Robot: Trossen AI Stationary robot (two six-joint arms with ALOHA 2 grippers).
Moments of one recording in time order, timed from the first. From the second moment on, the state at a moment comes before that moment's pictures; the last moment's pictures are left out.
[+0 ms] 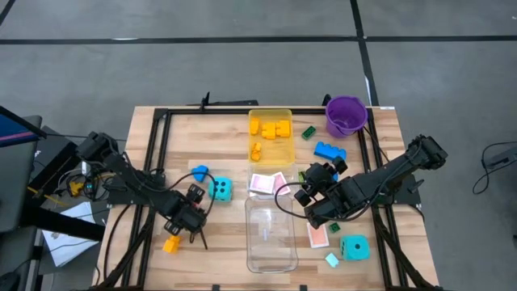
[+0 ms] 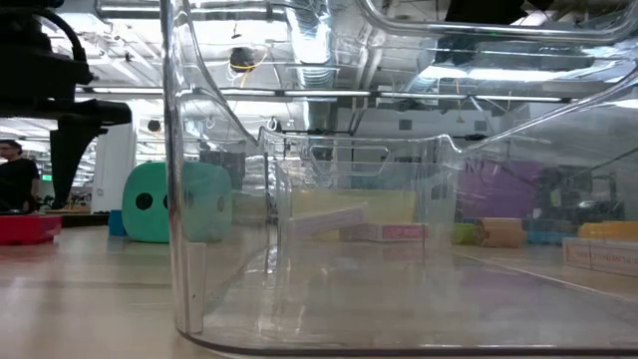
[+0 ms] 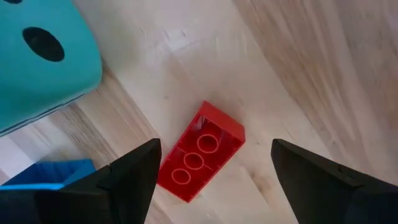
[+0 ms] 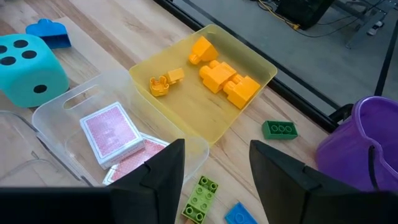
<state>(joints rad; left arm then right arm) -0.59 1.44 0.77 -0.92 -0.22 -0.02 0.49 1.56 1.38 -1.30 0.97 1.19</state>
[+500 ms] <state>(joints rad) -0.61 1.27 0.77 -0.93 0.32 -0.84 0.49 1.56 1.38 -1.29 0.97 1.20</state>
